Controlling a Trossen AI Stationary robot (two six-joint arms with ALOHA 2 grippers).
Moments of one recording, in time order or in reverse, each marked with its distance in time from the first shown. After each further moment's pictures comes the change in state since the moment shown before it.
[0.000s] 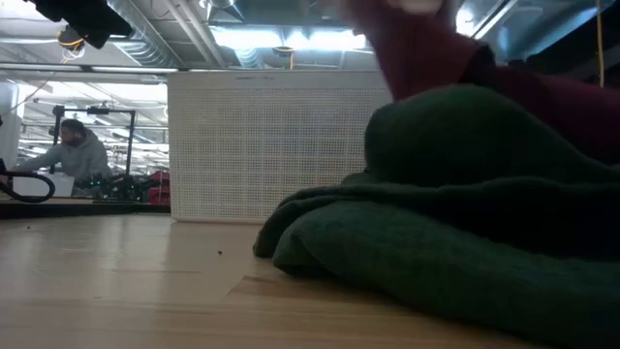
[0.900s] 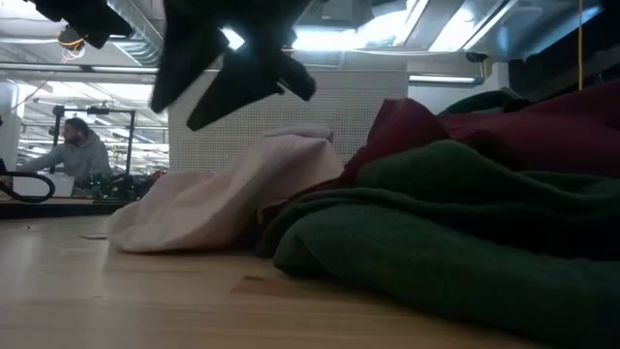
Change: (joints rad) left arm 0.000 0.000 0.000 -0.001 0.000 0.000; right arm -0.177 0.411 -0.002 0.560 -0.464 -0.267
